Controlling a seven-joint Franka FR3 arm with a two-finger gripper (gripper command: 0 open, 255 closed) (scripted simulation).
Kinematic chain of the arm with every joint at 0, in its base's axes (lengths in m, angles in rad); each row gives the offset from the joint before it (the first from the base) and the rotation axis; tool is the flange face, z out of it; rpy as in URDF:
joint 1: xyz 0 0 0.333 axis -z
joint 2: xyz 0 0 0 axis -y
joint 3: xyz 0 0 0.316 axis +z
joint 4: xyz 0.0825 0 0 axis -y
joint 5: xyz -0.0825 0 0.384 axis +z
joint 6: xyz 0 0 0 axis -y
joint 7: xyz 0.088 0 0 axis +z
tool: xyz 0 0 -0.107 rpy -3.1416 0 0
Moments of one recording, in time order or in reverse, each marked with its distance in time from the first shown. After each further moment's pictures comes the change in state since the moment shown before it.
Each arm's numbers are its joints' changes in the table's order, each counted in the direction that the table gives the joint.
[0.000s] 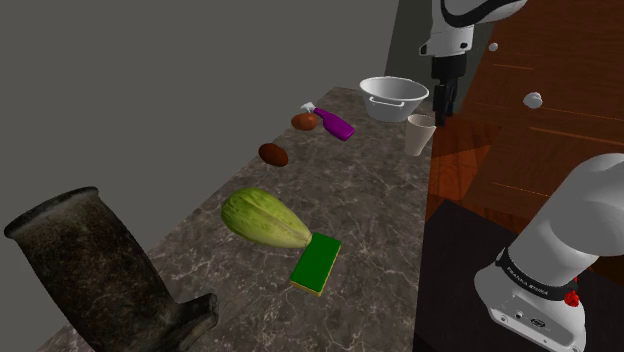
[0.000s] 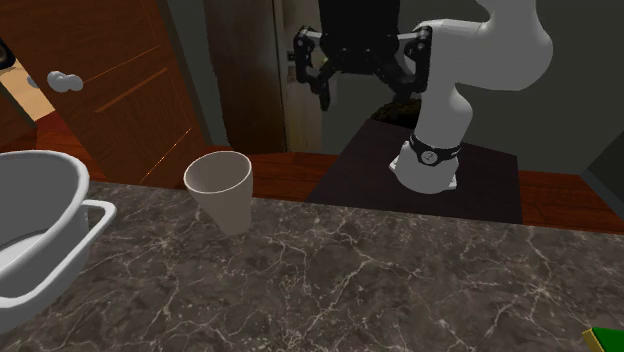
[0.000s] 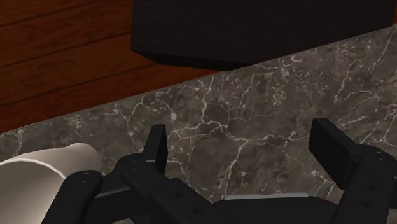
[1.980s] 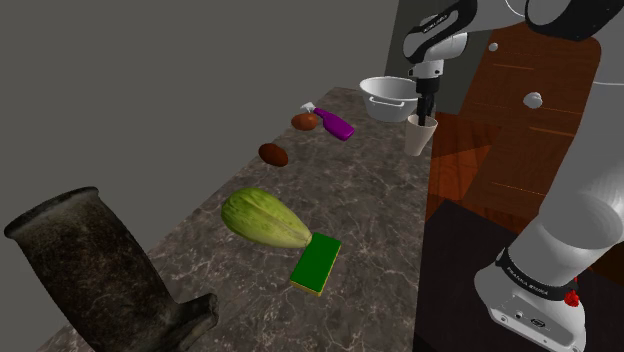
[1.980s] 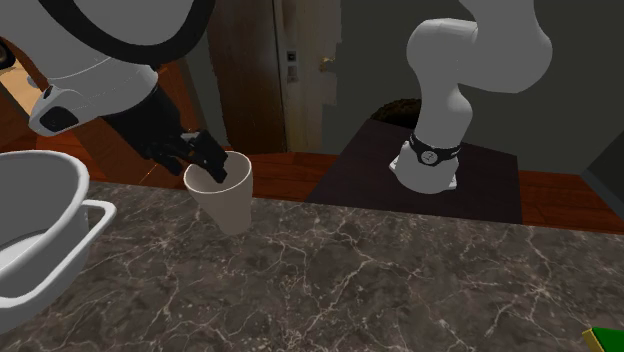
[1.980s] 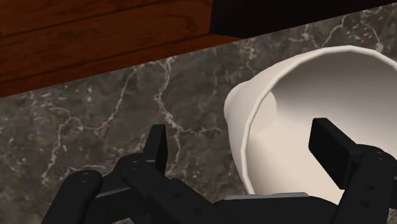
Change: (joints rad) arm 0.161 -0.762 -0.217 0.511 0.124 0.244 0.462
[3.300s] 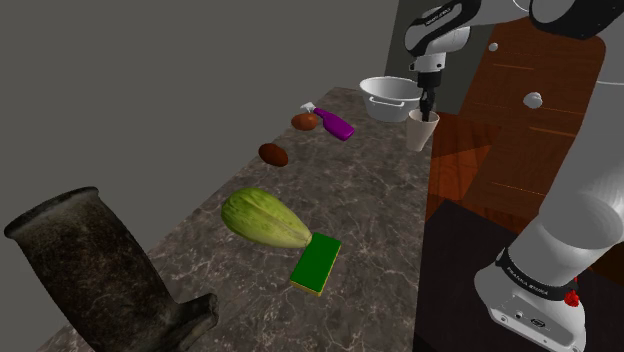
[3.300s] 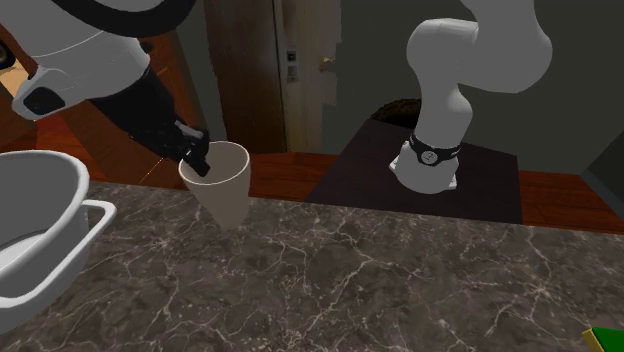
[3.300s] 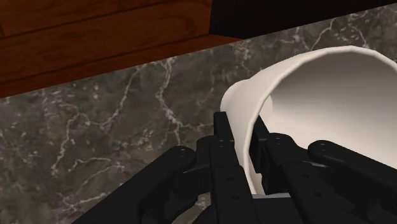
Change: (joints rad) arm -0.002 0.018 -0.002 0.028 -0.007 -0.045 -0.001
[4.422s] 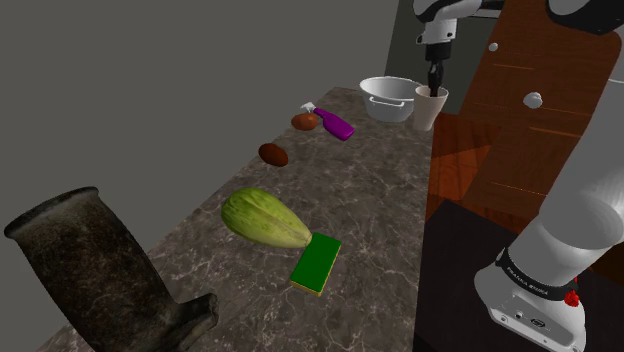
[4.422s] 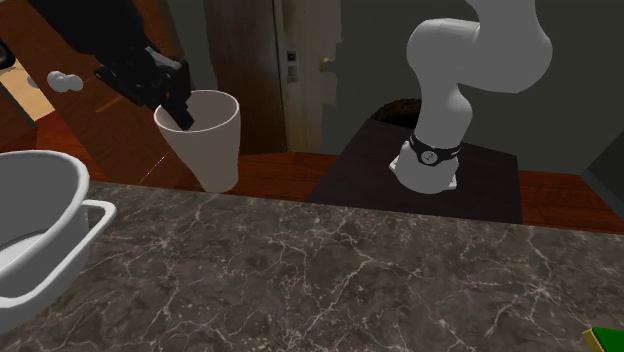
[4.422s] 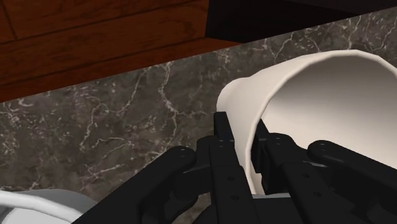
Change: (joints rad) arm -0.005 0.062 -0.007 0.148 -0.022 -0.206 0.000
